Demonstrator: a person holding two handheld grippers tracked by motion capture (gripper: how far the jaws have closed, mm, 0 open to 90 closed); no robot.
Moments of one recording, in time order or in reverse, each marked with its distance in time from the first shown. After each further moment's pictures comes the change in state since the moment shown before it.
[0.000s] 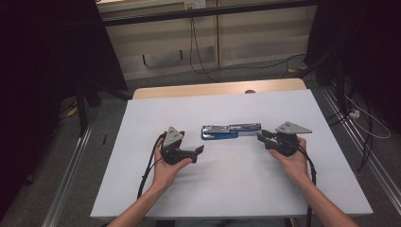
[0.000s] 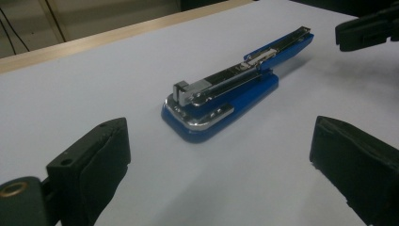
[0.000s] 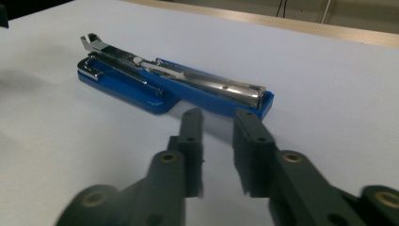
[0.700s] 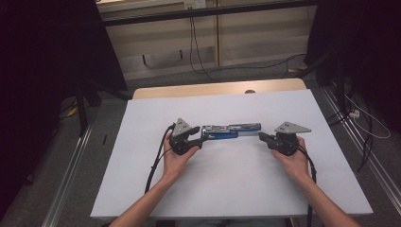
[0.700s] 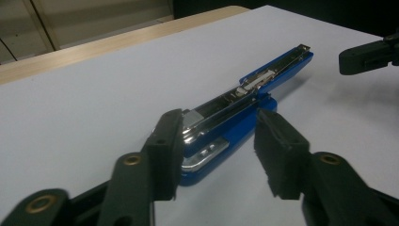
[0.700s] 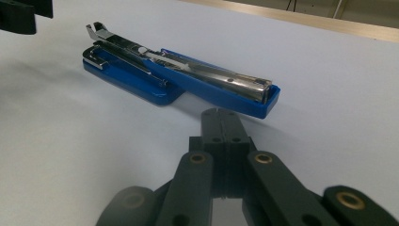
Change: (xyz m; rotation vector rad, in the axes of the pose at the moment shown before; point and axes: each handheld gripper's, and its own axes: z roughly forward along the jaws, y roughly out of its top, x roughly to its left) left arm 0.001 0.018 0.029 -0.011 -0.029 -0.013; right arm -0.003 0.000 0.000 0.025 0.032 -0.024
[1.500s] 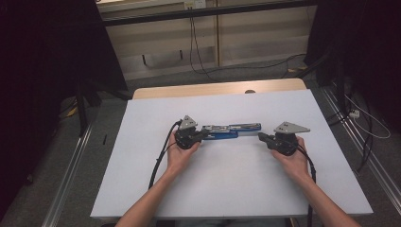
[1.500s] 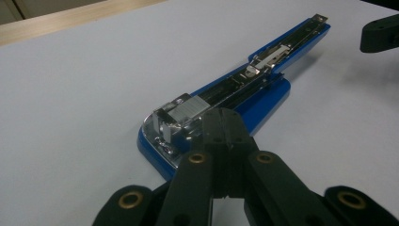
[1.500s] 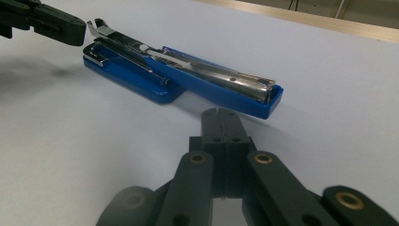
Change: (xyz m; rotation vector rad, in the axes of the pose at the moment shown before) left arm 0.012 -0.004 0.029 0.111 -0.040 -0.007; right arm 0.001 0.000 0.002 0.007 0.001 -0.018
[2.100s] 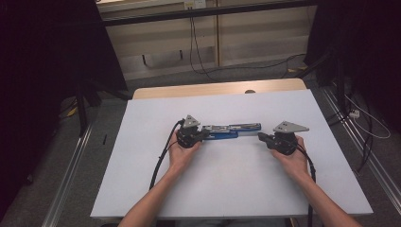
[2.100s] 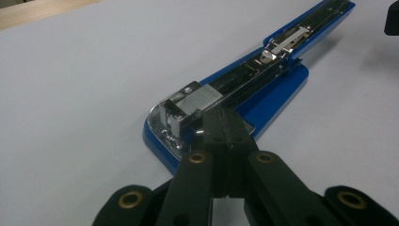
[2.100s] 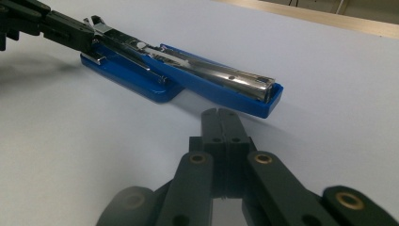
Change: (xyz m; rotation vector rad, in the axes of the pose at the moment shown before) left arm 0.001 0.001 0.009 0.056 0.017 0.011; right arm -0.002 0.001 0.003 0.016 0.001 0.012
